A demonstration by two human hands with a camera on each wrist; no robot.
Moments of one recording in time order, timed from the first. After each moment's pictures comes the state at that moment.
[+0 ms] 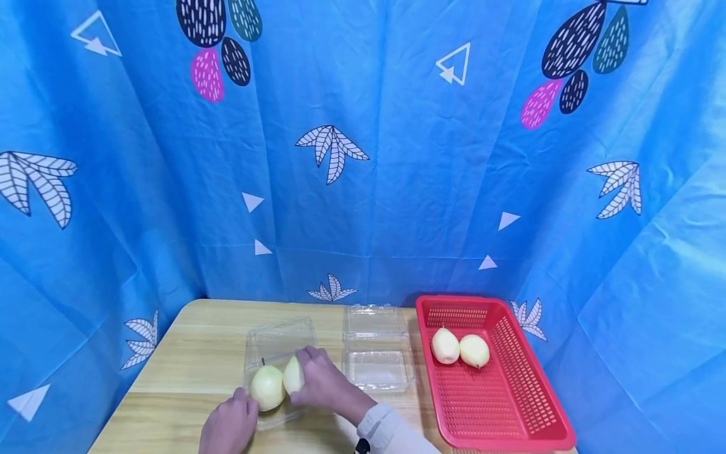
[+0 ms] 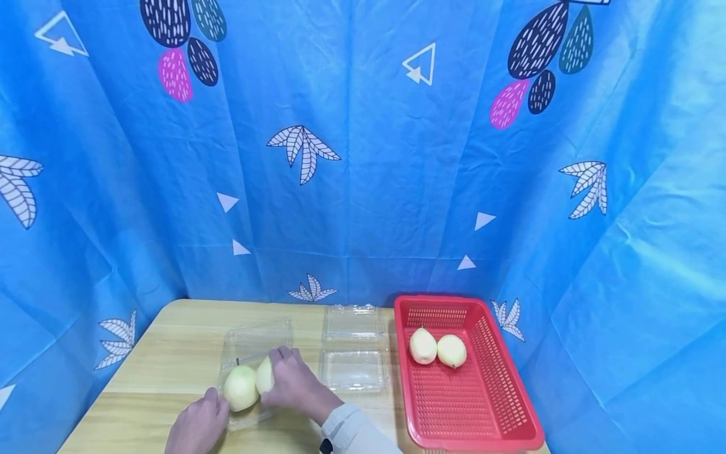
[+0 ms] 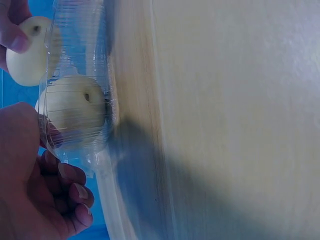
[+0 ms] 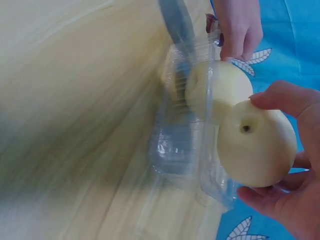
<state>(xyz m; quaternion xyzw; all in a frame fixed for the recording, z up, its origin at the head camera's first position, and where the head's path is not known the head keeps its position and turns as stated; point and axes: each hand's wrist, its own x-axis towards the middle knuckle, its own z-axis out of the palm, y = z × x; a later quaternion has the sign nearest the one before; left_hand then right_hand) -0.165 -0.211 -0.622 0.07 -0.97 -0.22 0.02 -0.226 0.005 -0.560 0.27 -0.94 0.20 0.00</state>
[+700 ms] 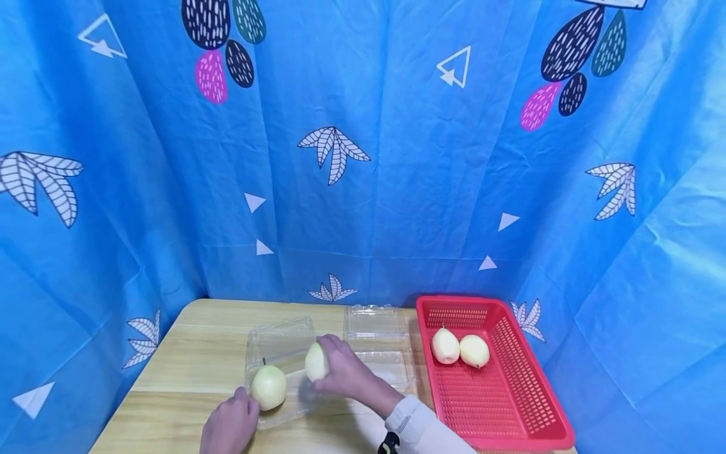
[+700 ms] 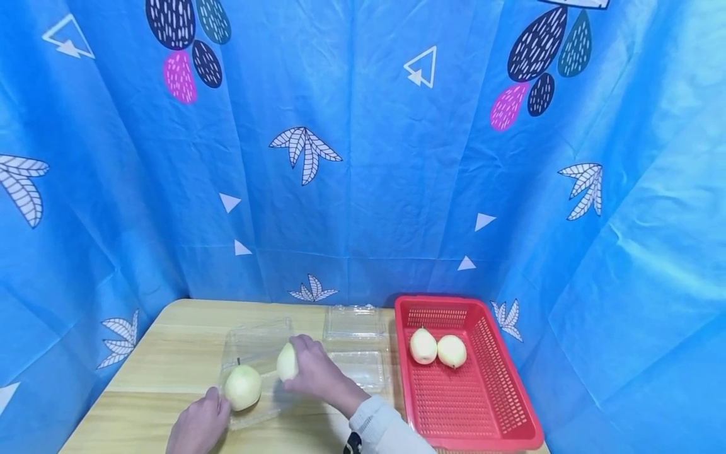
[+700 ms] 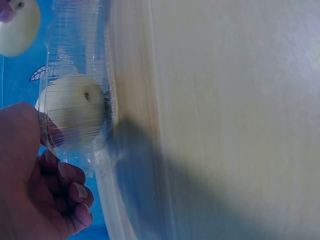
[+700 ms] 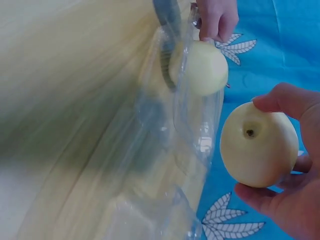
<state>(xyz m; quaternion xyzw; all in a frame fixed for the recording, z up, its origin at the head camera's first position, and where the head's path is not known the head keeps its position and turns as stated) -0.163 -0.213 -0.626 0.06 -0.97 -0.22 0.04 -0.230 0.046 -0.535 0.25 -0.93 0.28 -0.01</state>
